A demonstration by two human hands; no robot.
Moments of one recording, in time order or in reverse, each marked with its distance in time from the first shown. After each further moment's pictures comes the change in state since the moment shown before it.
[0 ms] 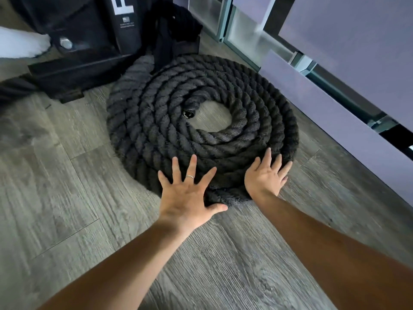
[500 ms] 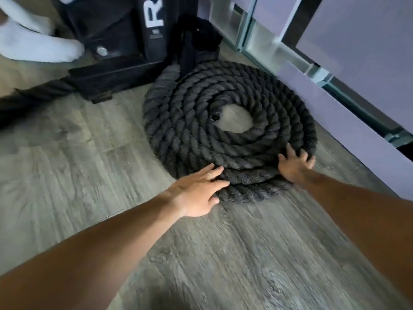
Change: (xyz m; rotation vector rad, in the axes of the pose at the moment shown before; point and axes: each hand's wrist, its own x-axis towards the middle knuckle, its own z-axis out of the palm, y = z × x) left_hand 0.005 -0.036 -0.018 -0.159 -0.026 0.377; right_hand 0.068 -0.003 -0.055 -0.294 -0.204 0.007
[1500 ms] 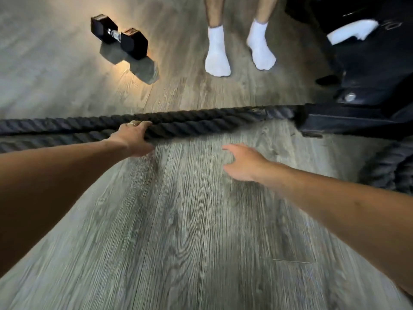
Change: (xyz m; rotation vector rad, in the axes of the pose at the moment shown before) left_hand -0.476 -0.415 -0.031 -0.168 0.295 -1.337; right_hand -0.358 -0.479 0.169 -0.261 -0.431 -1.231
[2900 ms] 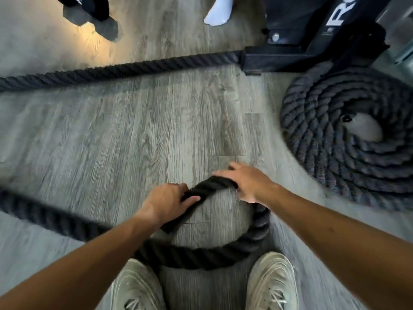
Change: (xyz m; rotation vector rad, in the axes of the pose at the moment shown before) left_hand -0.375 0.153 0.135 0.059 -0.171 0.423; right_hand -0.282 0.122 0.093 -0.330 -0.133 -0.196
